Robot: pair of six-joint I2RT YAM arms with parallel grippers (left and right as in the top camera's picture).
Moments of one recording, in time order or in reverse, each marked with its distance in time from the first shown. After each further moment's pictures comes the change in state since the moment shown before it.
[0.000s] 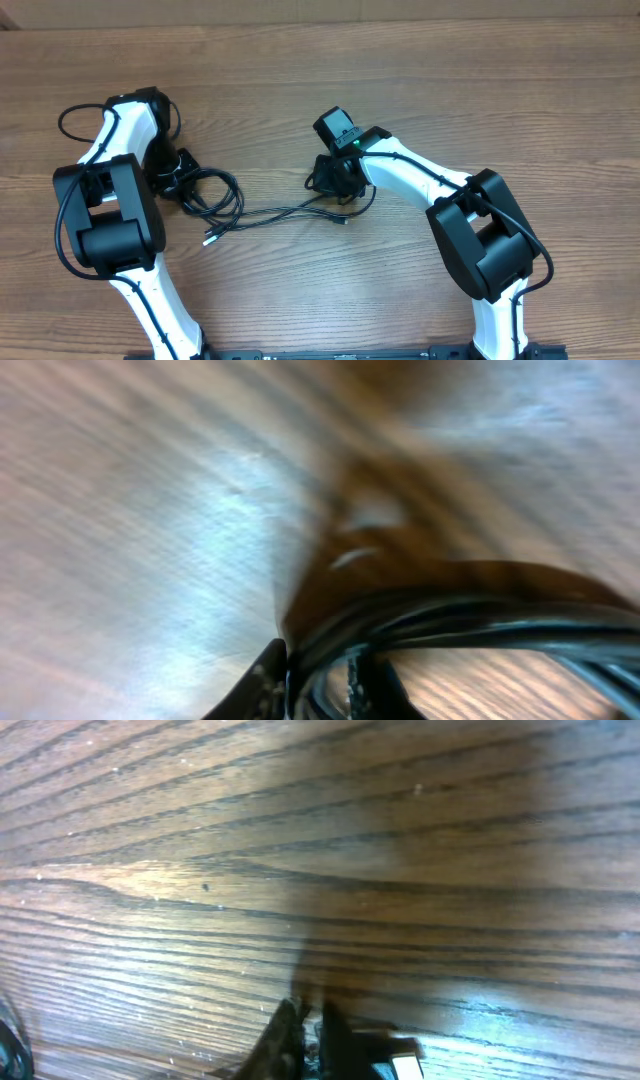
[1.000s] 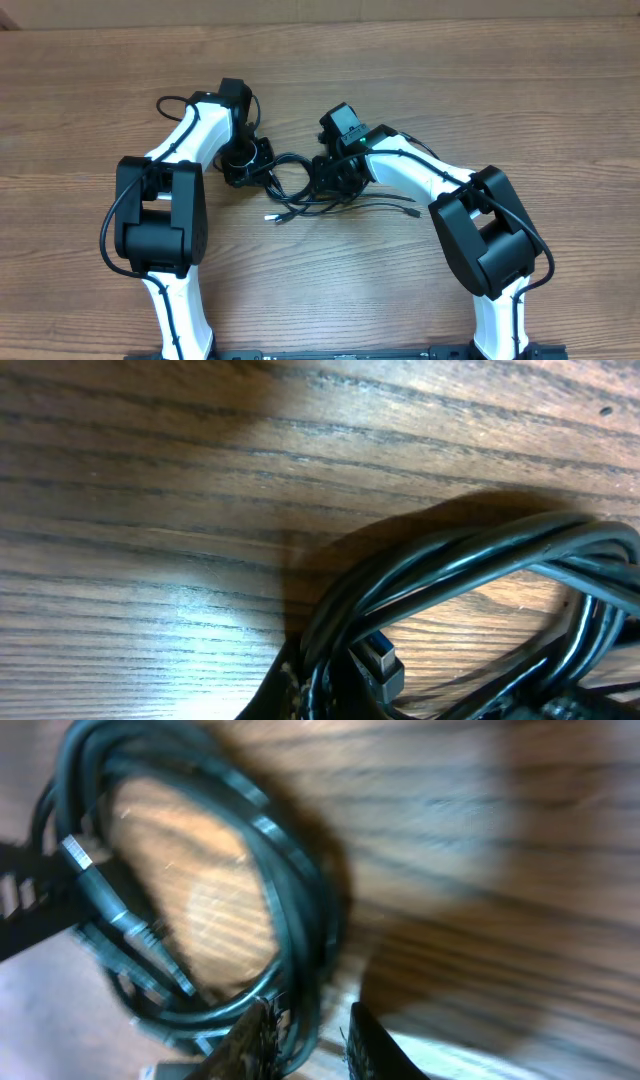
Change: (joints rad) left arm -0.317 -0.023 -0.045 0.182 0.299 0.010; right arm -0.027 0.002 -0.012 0.056 -0.179 -0.168
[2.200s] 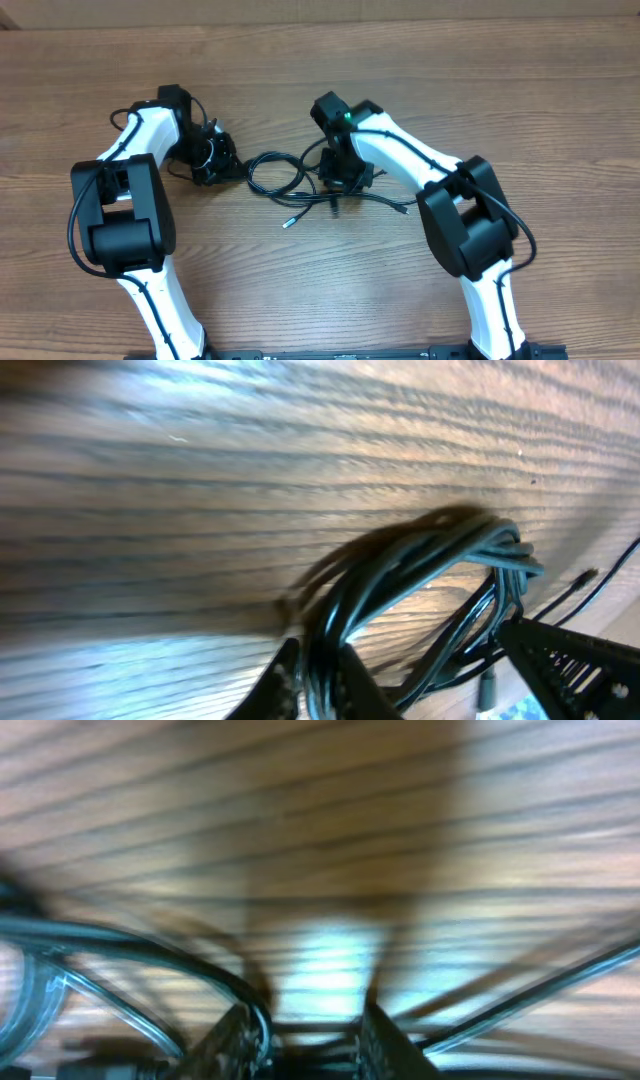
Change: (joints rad) left arm 0.246 0.013 -0.032 0.039 0.278 0.203; right arm -0.007 0.153 0.321 -0.484 0.280 0.137
